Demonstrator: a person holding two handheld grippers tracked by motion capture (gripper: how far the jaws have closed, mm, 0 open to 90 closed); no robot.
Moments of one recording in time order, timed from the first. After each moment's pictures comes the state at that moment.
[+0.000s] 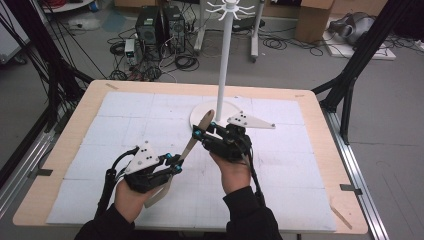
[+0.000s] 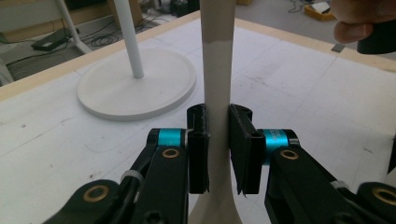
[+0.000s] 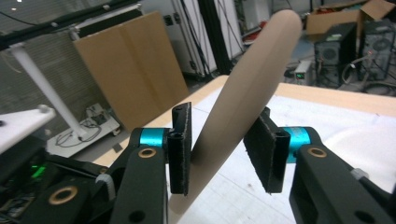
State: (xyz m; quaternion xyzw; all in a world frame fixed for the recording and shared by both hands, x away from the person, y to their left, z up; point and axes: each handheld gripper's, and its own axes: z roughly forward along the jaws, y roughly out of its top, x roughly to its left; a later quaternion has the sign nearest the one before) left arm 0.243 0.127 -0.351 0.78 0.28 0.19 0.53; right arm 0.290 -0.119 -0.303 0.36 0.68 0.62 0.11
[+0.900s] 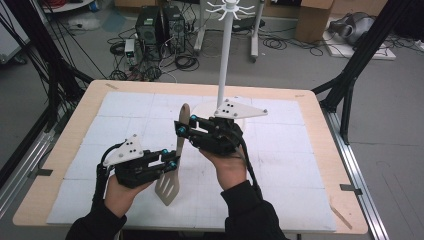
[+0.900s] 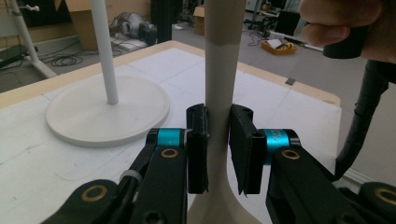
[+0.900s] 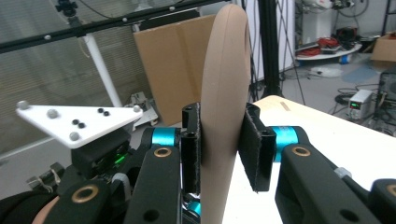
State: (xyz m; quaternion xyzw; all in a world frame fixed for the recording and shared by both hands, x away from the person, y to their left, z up) left arm 0.250 0.148 -0.339 0.75 0.25 0.13 0.60; right arm 0.284 -0.097 -0.262 0.25 0.71 0.65 0.07
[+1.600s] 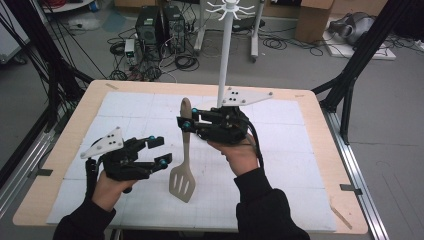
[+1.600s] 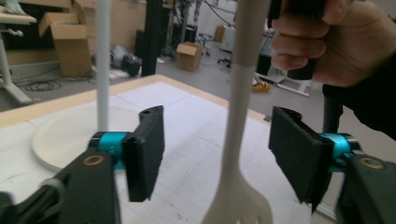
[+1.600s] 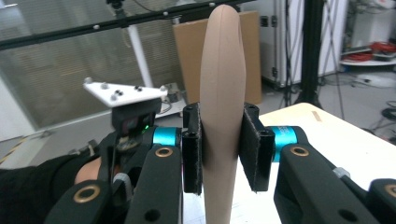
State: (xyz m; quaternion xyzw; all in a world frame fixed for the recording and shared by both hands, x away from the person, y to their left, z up) left arm 0.262 0.176 -0.334 0.70 0.24 0.10 0.67; right arm 0.307 -0.112 -0.245 0.17 0.74 0.66 0.02
